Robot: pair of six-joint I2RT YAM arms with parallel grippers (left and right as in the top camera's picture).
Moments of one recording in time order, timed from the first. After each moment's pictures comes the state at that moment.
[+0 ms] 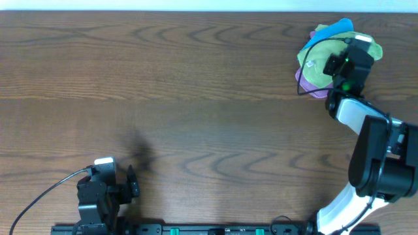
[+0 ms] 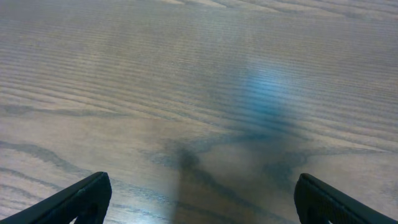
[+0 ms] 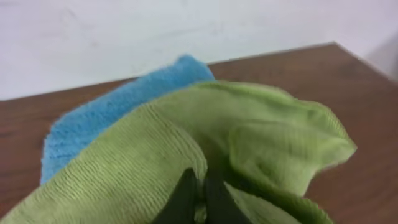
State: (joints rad) left arm 0.04 0.01 0.27 -0.94 -0.09 -0.04; right arm -0.20 1.93 1.01 0.56 0.15 0.04
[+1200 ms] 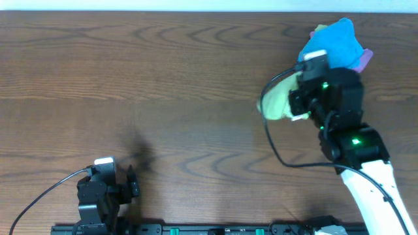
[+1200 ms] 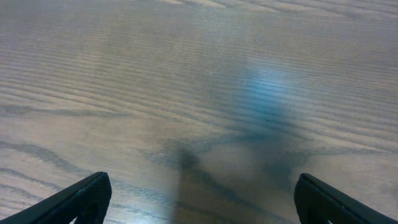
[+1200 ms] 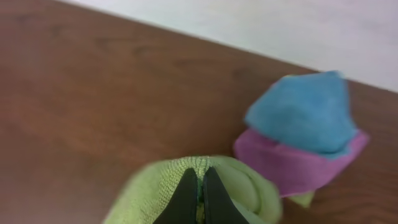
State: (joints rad) left arm 0.04 0.01 0.27 -0.94 -0.09 -0.04; right arm 0.22 1.13 1.02 -0.48 0.04 -0.10
